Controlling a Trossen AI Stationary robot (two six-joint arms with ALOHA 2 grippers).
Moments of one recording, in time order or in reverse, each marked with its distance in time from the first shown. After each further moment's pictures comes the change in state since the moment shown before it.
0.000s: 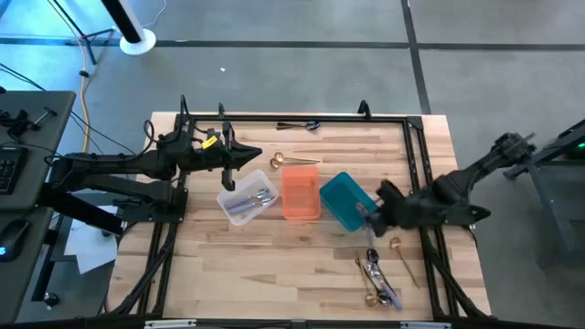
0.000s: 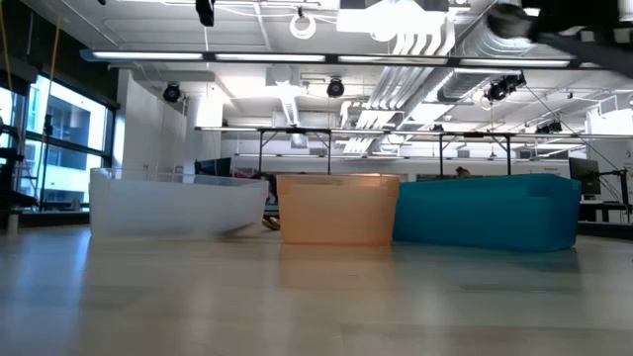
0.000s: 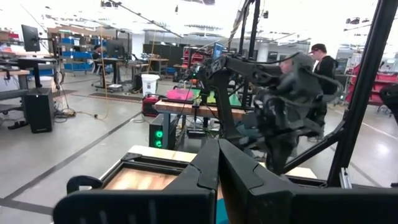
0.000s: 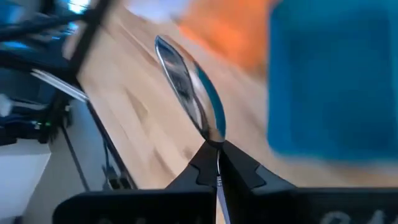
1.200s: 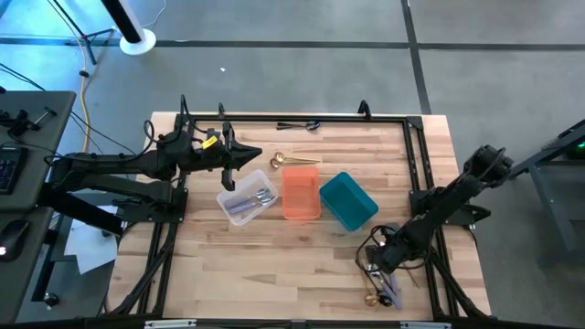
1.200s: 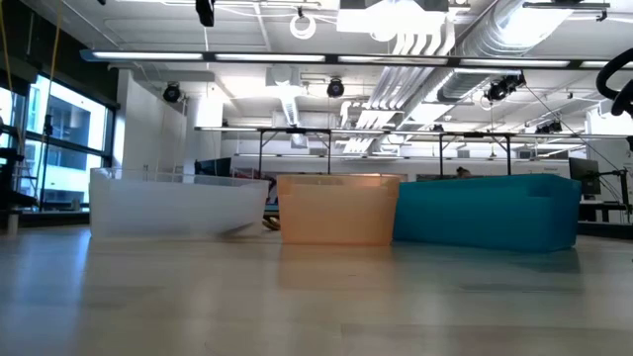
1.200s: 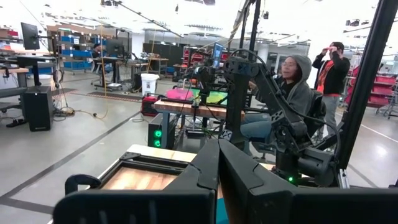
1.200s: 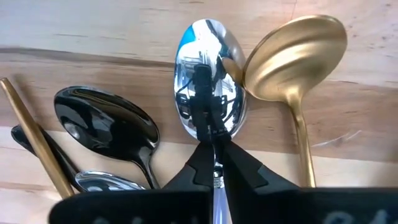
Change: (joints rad) left arm 0.000 0.000 0.000 -0.001 0.000 -0.006; right arm 0.241 0.490 -0.217 0.074 -0.464 0.869
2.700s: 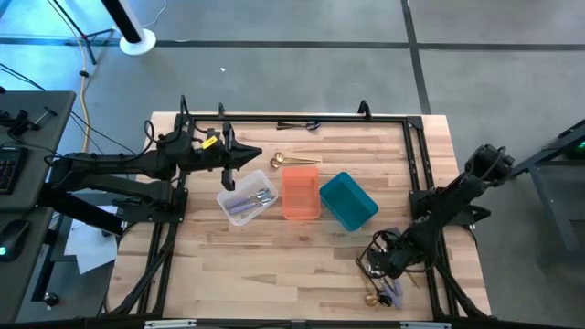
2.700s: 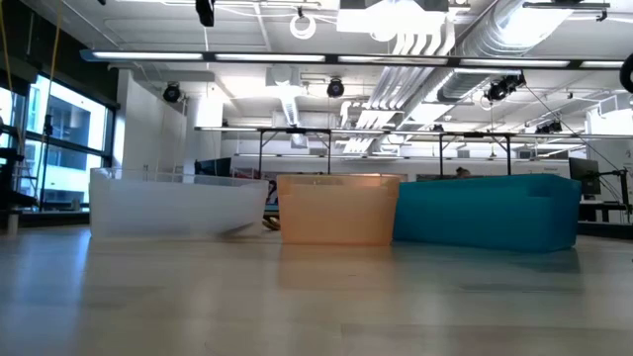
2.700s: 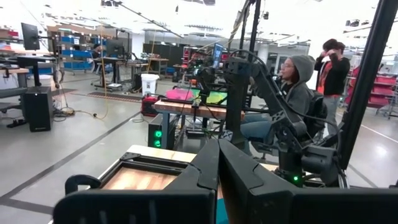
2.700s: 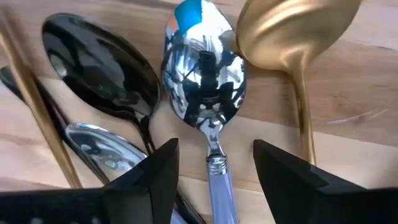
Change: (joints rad) left arm 0.000 0.000 0.000 0.001 0.000 0.001; right arm 0.059 -0.020 -0.016 0.118 -0.017 -0.015
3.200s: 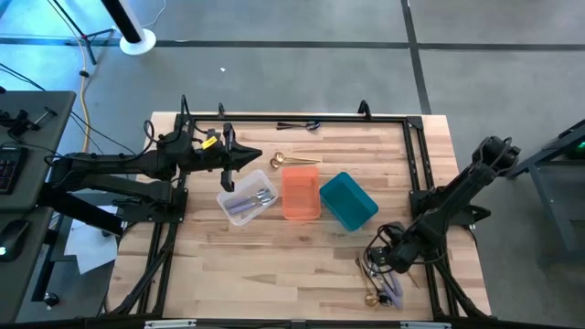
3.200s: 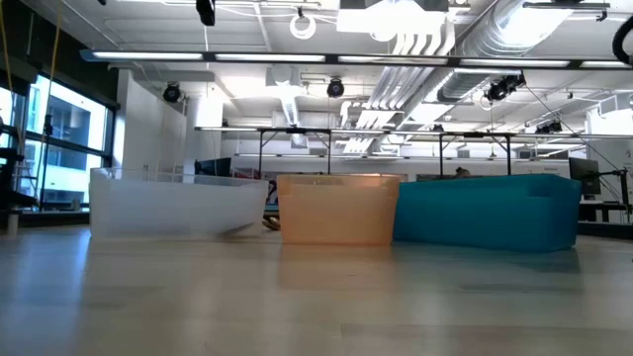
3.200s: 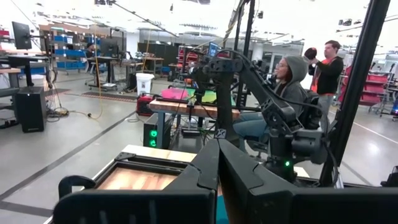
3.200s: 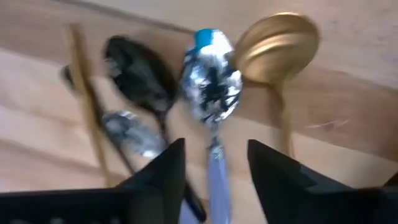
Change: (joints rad) left arm 0.000 0.000 0.000 -0.001 0.023 0.000; right arm 0.003 -0.144 0.006 -0.113 0.060 -0.059
